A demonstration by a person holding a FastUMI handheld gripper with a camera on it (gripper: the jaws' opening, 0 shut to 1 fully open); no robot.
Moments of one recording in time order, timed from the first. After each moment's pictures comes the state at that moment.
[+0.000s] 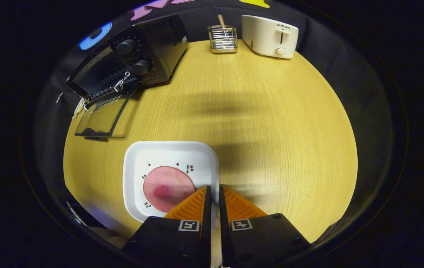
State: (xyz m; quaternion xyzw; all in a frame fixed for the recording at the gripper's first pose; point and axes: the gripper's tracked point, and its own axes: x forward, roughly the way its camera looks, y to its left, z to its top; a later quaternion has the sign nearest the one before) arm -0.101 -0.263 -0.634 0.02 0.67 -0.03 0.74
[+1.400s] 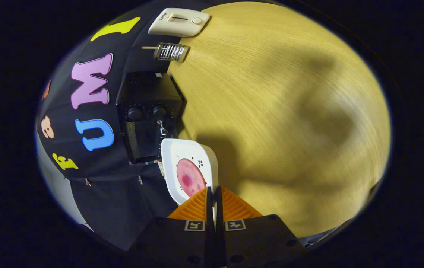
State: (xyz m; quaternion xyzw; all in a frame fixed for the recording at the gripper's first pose) arm -0.107 -0.170 -0.566 0.55 0.55 -0.09 0.62
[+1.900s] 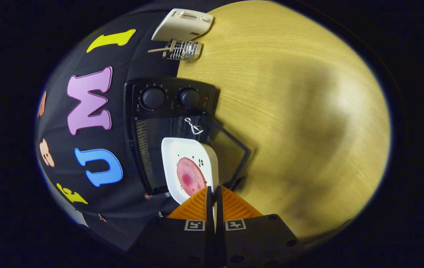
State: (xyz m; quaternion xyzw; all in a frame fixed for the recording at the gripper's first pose) arm 0.011 -0.029 -0.590 0.61 0.44 -0.21 0.62
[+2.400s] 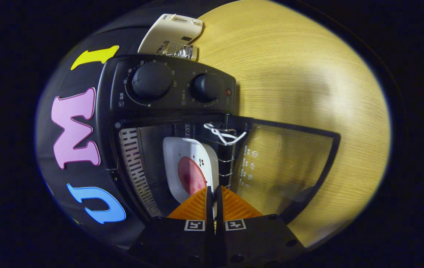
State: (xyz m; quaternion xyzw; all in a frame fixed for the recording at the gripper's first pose) arm 0.121 0.004 -0.641 0.63 0.36 -0.33 0.61
